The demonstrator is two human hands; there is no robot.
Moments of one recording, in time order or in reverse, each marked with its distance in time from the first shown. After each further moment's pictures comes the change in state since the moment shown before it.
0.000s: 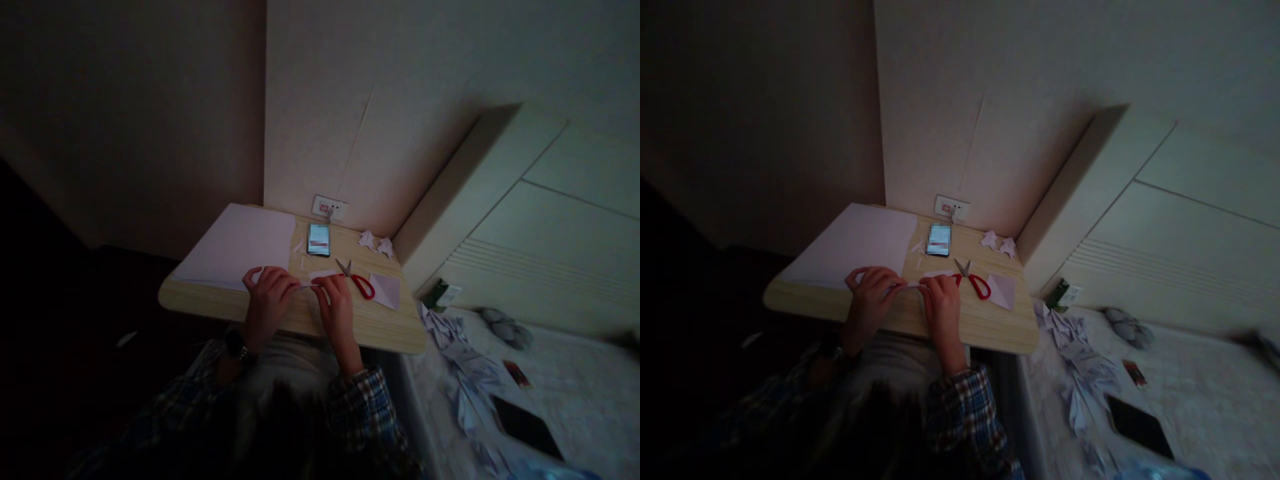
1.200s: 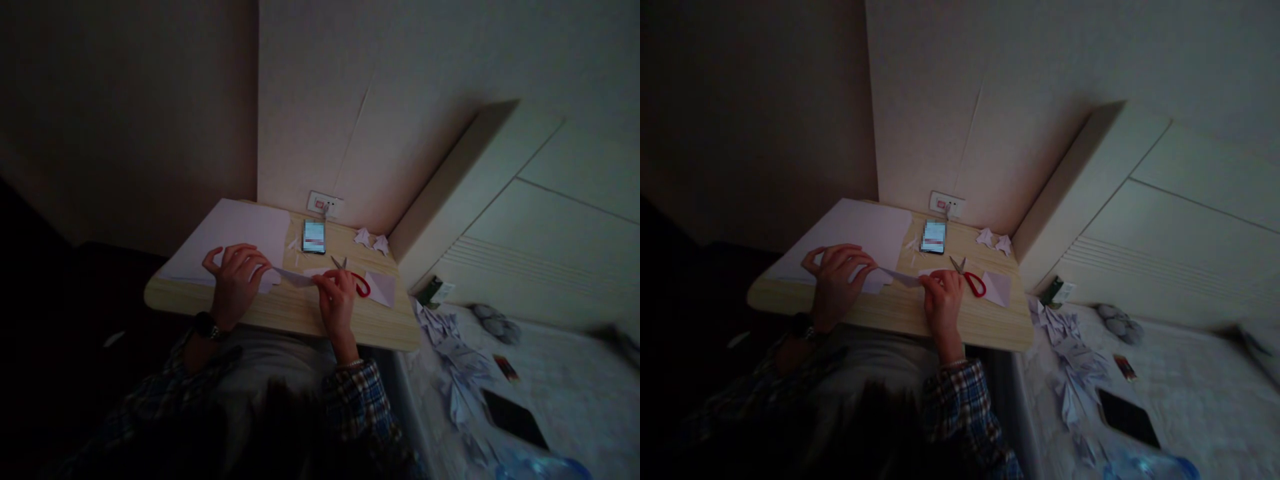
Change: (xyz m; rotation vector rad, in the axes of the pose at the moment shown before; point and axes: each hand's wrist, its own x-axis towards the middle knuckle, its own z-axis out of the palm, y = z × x) left_hand 0.014 -0.043 -0.010 0.080 0.139 0.002; right_hand 0.002 0.010 -0.001 -0.107 0.134 -0.075
